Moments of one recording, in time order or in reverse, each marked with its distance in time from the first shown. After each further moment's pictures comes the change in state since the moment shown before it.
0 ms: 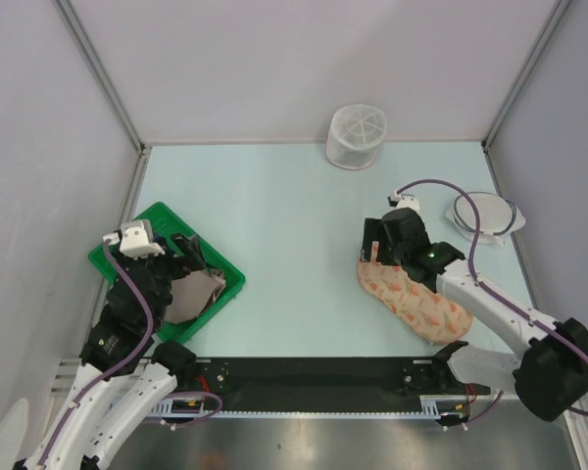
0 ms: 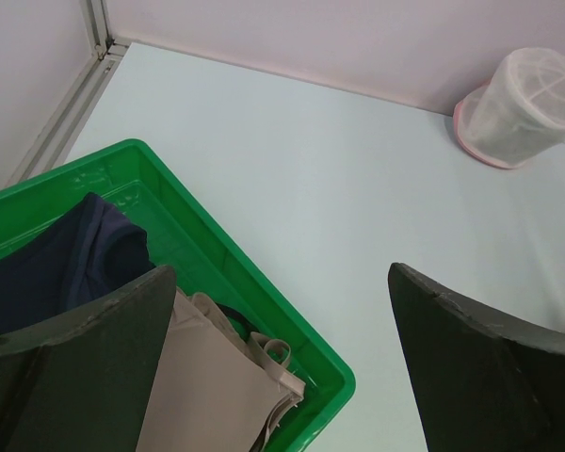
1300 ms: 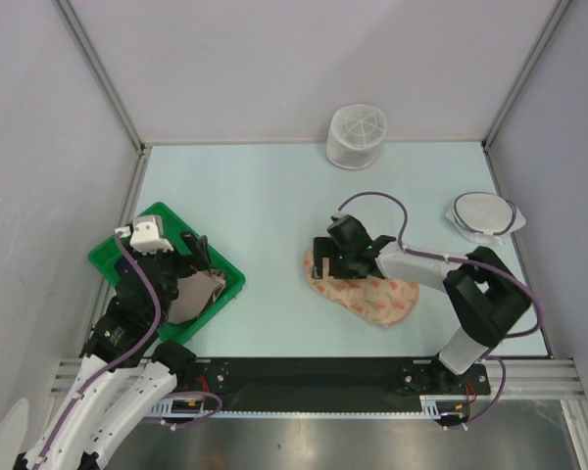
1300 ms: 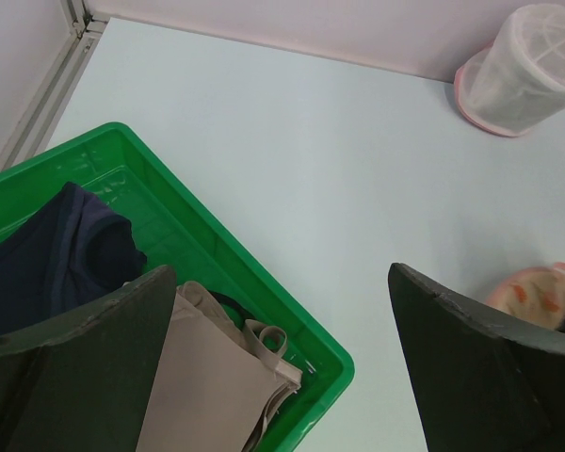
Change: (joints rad) left arm 0.002 0.058 -0.001 -0.004 0.048 0.001; right arm 0.162 0.455 0.053 0.139 -0.232 0.163
